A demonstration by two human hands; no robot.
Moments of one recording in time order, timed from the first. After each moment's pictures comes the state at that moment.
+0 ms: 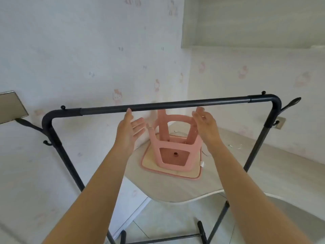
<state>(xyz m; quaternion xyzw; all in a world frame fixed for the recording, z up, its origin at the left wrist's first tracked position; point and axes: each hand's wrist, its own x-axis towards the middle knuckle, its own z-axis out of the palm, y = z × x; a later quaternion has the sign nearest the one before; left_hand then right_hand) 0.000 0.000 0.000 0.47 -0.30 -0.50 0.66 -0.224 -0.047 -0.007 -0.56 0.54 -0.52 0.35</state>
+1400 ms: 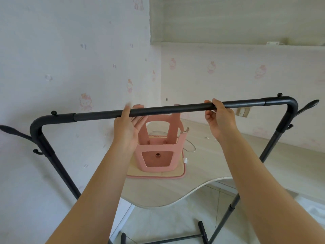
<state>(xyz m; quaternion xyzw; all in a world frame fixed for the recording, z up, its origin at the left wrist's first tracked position) -0.037 -0.037 0.027 0.32 -0.24 -0.59 0.70 -0.263 -0.032 0.041 -0.25 0.42 -0.73 0.47</state>
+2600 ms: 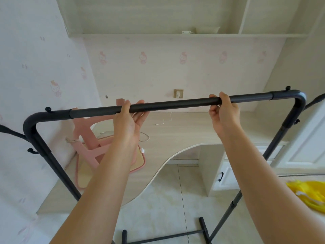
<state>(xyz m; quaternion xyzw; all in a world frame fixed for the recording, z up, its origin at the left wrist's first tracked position) -0.134 -0.003 0.026 0.26 -0.29 -0.75 0.54 -0.331 0.100 0.036 -0.11 0.44 -0.85 0.27</state>
